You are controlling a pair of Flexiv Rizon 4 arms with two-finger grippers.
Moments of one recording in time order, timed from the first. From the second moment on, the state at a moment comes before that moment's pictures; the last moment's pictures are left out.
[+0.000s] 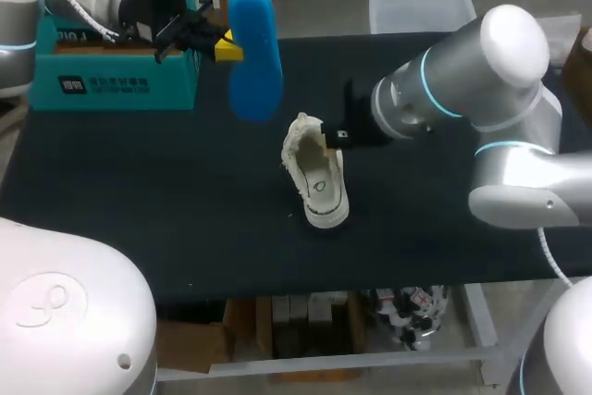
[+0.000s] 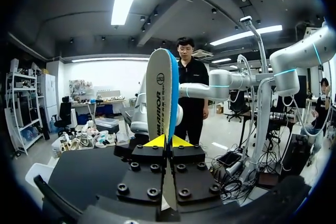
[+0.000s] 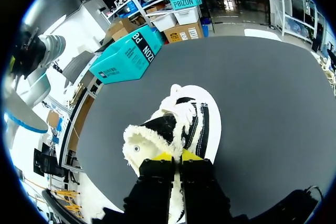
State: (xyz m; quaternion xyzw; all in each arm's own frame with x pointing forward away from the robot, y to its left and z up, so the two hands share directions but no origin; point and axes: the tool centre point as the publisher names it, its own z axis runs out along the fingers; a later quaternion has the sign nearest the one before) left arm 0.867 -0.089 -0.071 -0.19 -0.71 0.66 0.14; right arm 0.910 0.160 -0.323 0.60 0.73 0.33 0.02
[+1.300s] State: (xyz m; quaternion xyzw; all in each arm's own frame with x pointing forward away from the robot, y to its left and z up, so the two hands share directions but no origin) left arm 0.834 -0.112 -0.057 -0.11 -0.71 0.66 0.21; right arm 0.903 0.097 -0.289 0.29 0.91 0.27 0.06
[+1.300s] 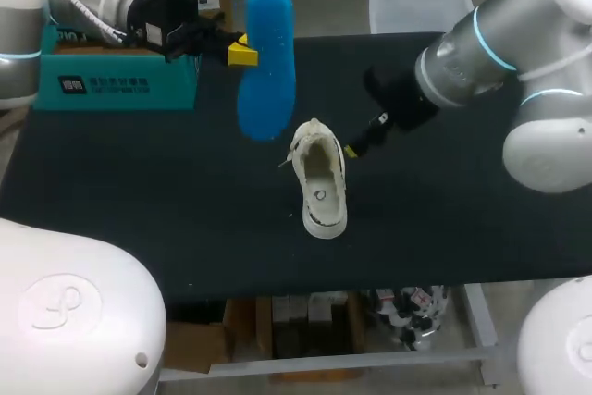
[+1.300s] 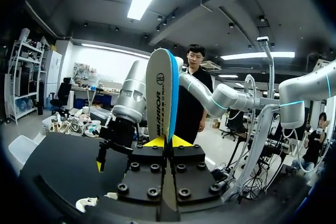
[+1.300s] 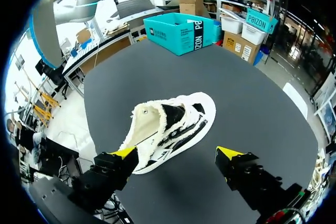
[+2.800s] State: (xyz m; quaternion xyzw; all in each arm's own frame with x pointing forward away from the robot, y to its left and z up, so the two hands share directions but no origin) left arm 0.808 -0.122 -0.074 -0.10 -0.68 0.69 0.22; right arm 0.860 0.068 -0.271 0.24 0.96 0.16 -0.08
